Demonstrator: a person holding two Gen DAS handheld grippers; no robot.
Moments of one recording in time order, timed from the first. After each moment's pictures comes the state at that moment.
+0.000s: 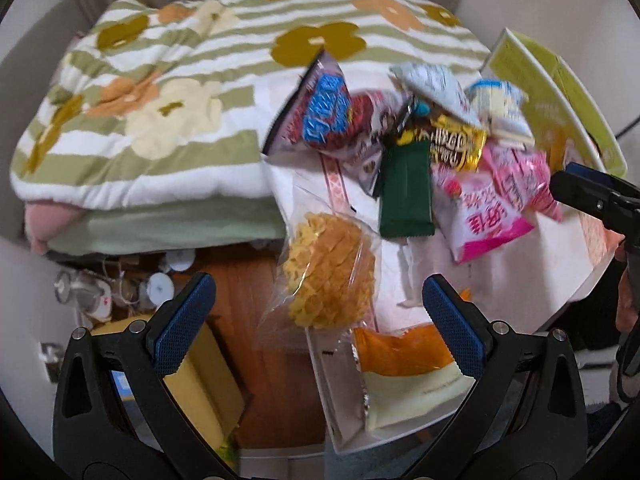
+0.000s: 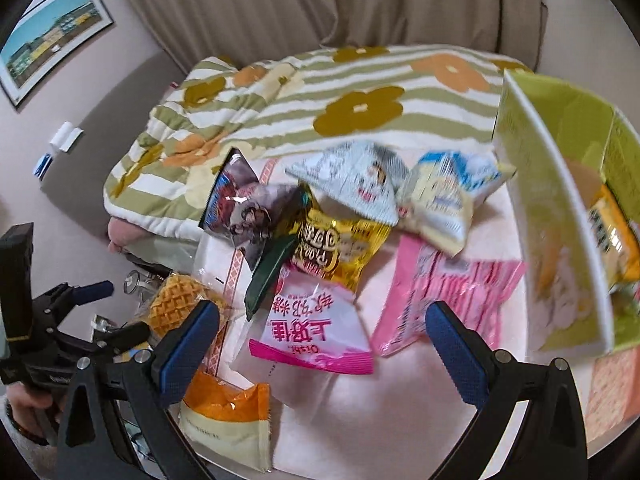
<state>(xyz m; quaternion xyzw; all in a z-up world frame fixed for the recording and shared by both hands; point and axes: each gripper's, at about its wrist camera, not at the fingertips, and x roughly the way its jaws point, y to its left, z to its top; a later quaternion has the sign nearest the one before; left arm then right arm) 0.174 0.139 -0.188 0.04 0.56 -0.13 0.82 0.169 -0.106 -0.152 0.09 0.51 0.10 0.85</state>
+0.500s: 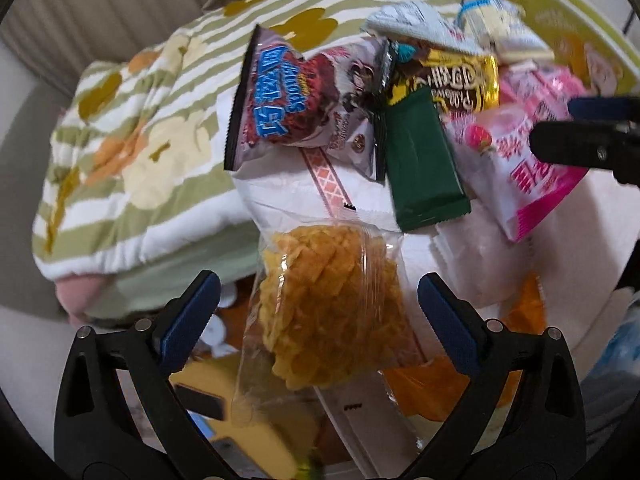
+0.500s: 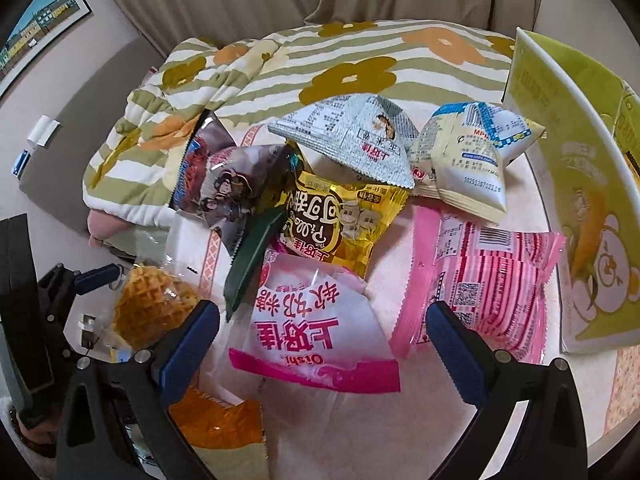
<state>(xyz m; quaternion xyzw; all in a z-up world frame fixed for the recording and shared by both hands) 0.182 0.091 -0.235 0.21 0.53 -0.14 0.81 0.185 -0.087 -0.197 0.08 0.54 0.08 0.84</state>
